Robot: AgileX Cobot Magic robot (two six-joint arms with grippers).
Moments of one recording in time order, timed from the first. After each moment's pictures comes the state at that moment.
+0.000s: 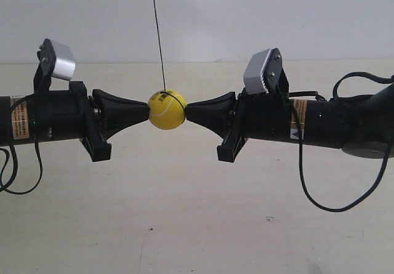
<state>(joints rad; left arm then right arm) -0.14 1.73 -0.68 1.21 -0.99 -0.67 0.34 1.93 -0.82 -1.06 -1.14 0.54</state>
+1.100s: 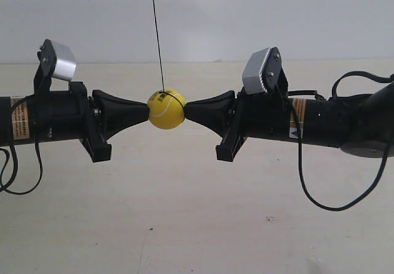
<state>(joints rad) -0.14 1.73 -0.68 1.21 -0.98 -0.67 0.34 1.93 -0.83 -1.05 -1.14 0.53</state>
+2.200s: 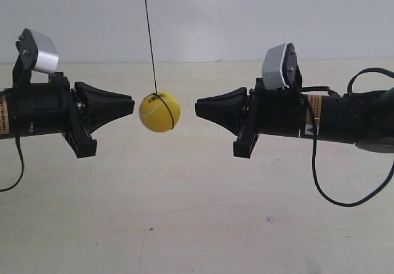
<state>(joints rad) -0.09 1.64 -0.66 1.24 -0.92 -0.68 0.27 1.93 -0.83 -1.13 -1.21 0.56</state>
